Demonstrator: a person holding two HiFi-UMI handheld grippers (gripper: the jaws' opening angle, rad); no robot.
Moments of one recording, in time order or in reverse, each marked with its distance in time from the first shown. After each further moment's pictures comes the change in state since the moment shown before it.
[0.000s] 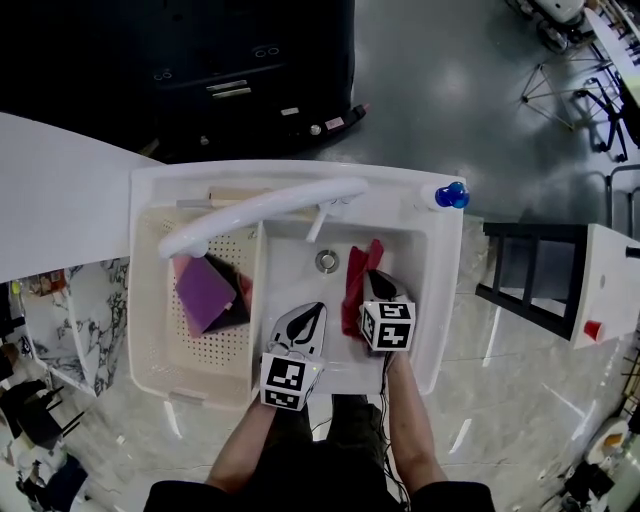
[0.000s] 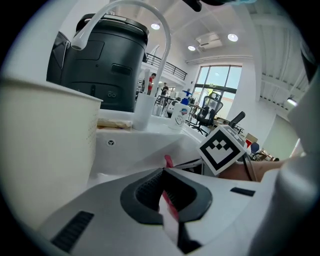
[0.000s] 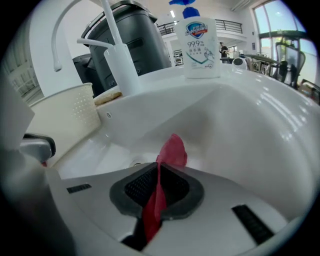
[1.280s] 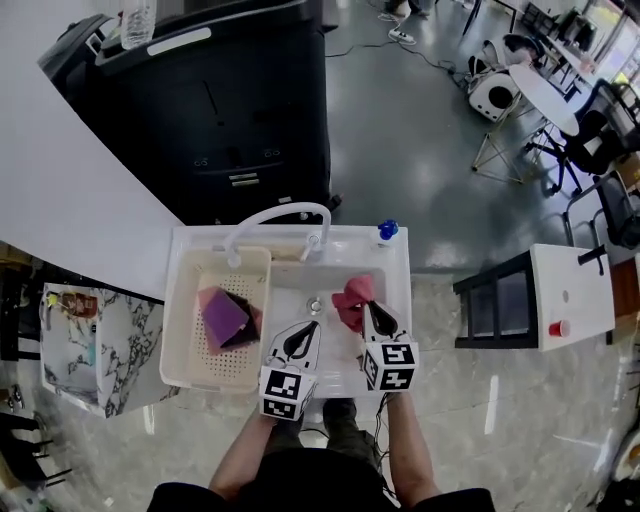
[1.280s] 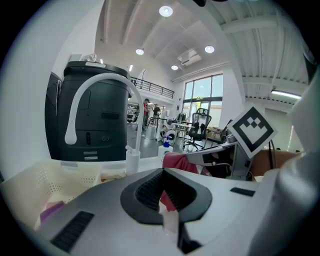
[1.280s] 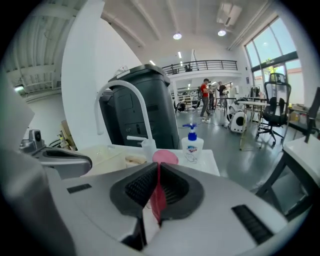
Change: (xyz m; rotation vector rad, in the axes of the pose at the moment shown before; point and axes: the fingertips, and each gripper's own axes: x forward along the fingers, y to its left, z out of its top) left arm -0.096 -0.059 0.111 0.168 -0.242 -0.005; right arm -0.208 0.037 0.119 -0.098 -0.411 -0.038
